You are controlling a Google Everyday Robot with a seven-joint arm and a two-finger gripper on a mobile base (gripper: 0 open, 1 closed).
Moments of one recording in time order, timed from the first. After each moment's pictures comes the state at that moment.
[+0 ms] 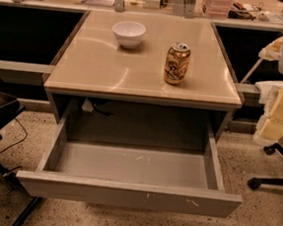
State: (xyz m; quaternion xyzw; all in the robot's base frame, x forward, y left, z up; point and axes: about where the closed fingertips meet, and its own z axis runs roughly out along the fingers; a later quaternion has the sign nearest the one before) arm 0.438 -0.217 0.976 -0.60 0.78 -0.03 0.16
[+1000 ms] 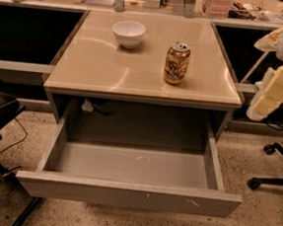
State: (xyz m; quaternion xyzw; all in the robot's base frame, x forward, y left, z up) arm 0.496 -0.229 0.968 -0.59 0.78 0.02 0.22
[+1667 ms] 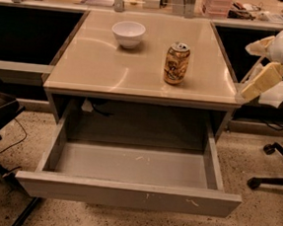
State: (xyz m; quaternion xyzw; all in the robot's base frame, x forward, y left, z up) arm 0.574 -0.243 0.930 -0.55 0.77 0.13 0.31
